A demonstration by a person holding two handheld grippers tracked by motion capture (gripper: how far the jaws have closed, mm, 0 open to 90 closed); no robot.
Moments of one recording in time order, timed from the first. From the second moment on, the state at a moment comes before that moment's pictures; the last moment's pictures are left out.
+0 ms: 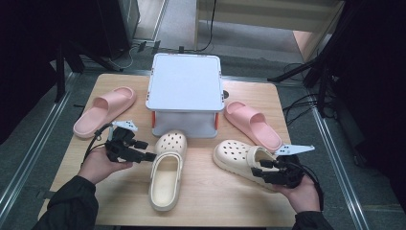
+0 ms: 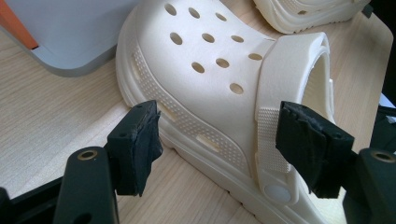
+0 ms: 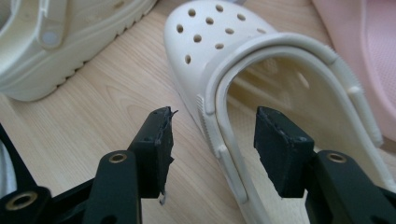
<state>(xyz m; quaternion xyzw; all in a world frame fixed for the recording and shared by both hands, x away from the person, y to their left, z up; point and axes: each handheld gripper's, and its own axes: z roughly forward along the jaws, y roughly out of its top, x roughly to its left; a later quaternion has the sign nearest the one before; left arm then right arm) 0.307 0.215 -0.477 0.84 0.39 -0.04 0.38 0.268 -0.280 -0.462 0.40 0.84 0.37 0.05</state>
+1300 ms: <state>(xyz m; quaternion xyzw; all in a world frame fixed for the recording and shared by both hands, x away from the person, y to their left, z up) 0.272 0.239 -0.476 0.82 0.42 -0.01 0.39 0.291 -0.205 -0.433 0.38 0.84 0.38 0.05</state>
